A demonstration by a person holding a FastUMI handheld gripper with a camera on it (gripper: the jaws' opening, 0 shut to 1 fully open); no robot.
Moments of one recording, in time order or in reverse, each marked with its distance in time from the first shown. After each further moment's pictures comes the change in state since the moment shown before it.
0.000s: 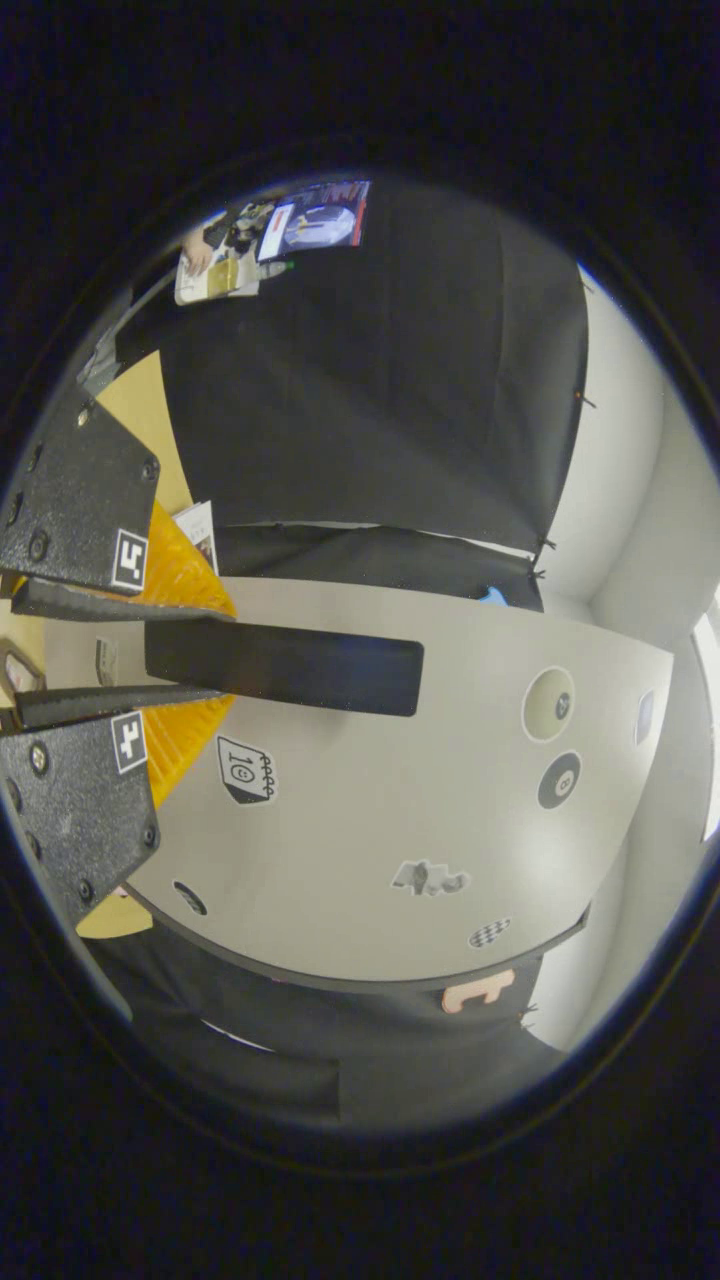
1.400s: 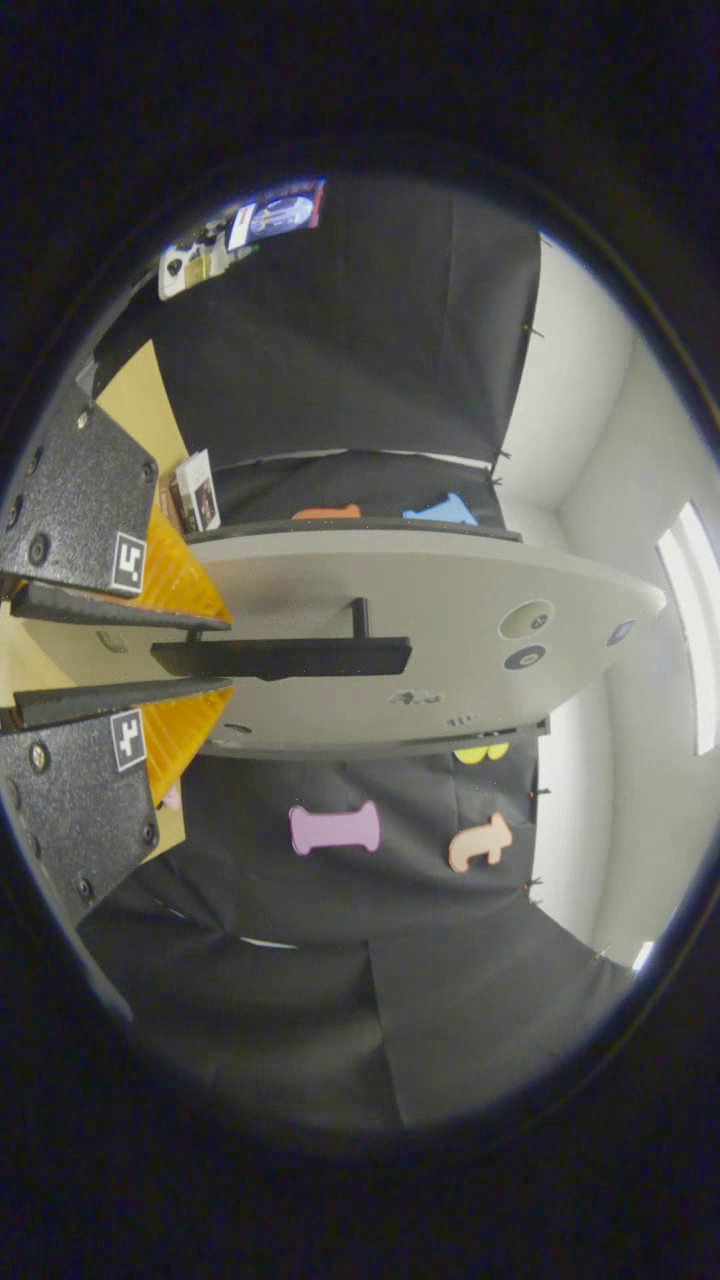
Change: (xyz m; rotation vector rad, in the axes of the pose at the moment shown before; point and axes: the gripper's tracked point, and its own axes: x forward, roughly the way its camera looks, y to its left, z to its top) arm -0.144 -0.119 -0.021 0.127 -0.085 -0.291
